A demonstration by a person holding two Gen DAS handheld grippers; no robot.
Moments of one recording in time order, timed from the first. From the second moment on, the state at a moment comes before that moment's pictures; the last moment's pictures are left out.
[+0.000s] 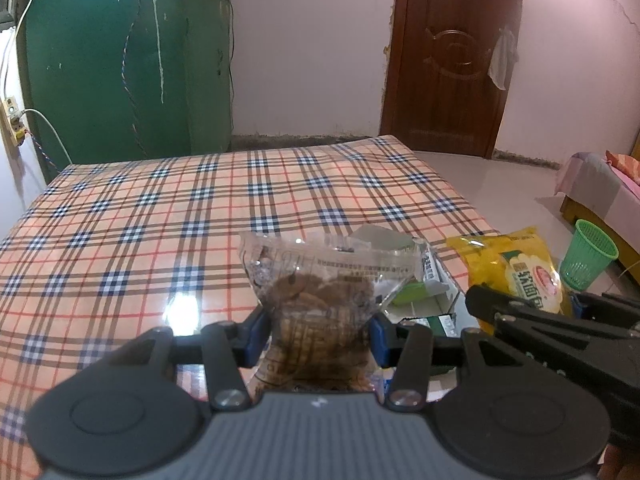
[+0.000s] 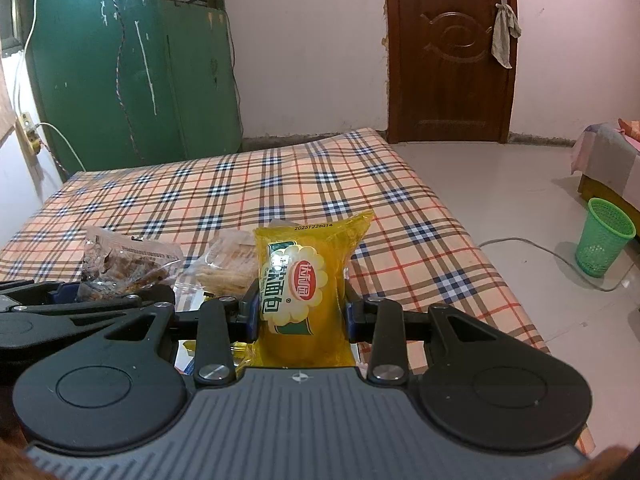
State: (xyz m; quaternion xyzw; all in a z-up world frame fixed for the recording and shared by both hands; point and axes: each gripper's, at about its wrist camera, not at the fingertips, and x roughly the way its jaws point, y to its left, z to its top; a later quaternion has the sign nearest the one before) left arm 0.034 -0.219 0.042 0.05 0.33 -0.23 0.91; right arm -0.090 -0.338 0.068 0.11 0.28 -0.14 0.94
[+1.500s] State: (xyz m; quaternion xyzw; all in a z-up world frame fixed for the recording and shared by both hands) left arm -0.004 -0.175 0.059 0.03 0.32 -0.22 0.92; right arm -0.152 -0.336 0.089 0.10 0.24 -0.17 0.95
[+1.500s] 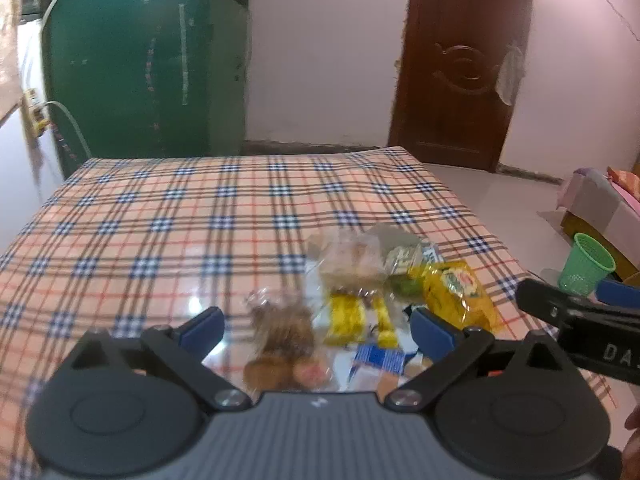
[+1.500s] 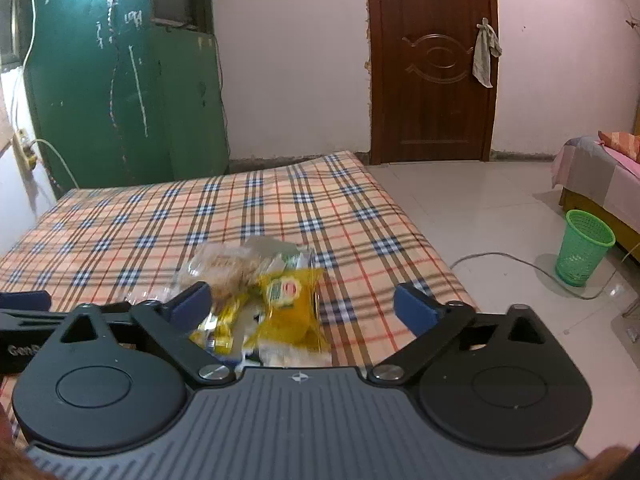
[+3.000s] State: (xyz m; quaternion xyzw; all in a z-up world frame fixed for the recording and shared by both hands) left arm -0.113 -0.136 0.043 0.04 0.30 -0.14 0.94; right arm -0.265 -0.288 0.055 0.10 0.30 -0.13 0.94
